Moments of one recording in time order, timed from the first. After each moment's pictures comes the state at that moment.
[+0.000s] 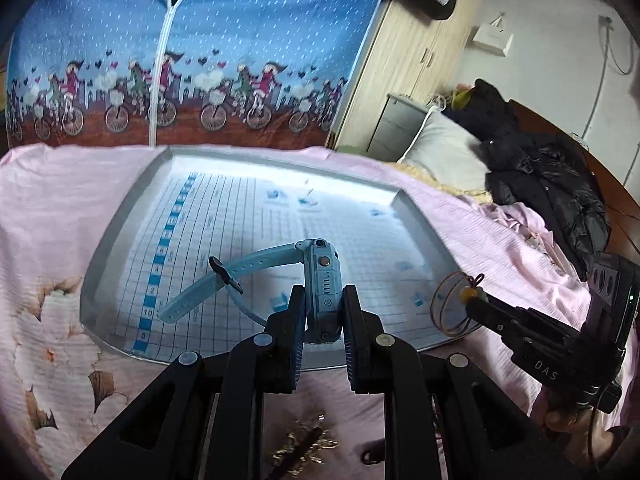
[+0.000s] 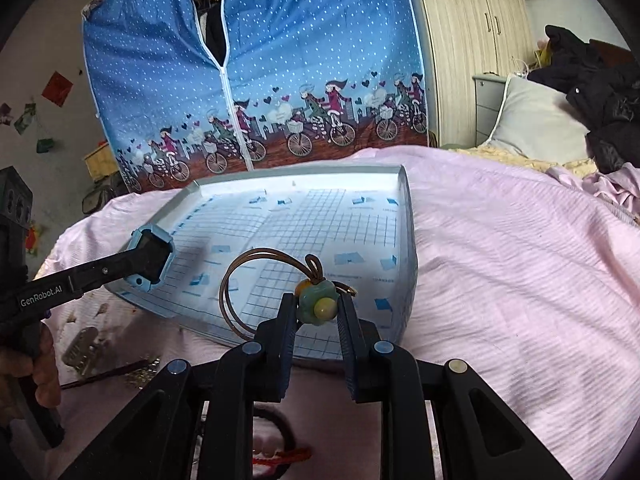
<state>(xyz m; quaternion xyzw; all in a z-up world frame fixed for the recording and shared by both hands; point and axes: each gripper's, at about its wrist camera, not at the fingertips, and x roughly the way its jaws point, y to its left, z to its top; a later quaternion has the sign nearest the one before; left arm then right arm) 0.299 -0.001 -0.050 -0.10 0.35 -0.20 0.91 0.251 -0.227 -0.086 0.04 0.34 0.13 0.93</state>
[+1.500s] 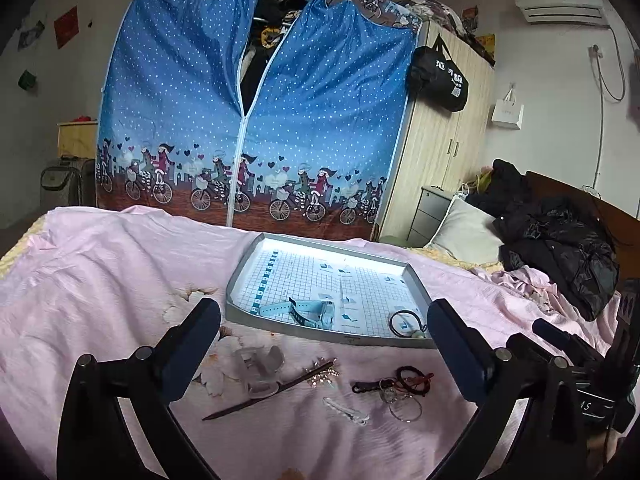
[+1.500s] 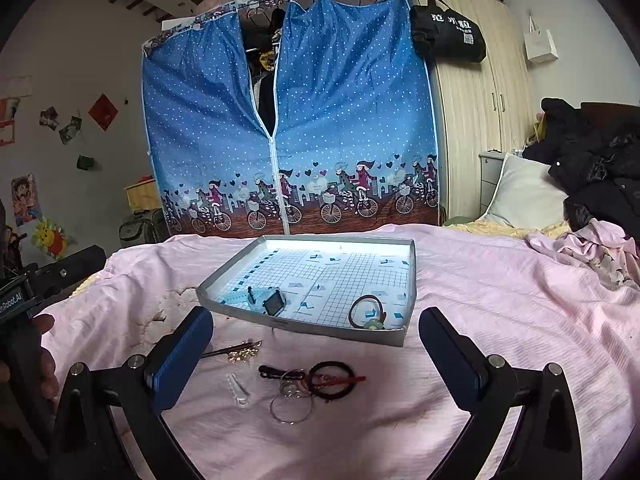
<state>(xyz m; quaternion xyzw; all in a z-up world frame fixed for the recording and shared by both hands) 0.077 0.019 0.045 -0.09 0.18 -0.08 0.98 0.087 -0.217 0.001 0.03 0.20 0.17 0.97</state>
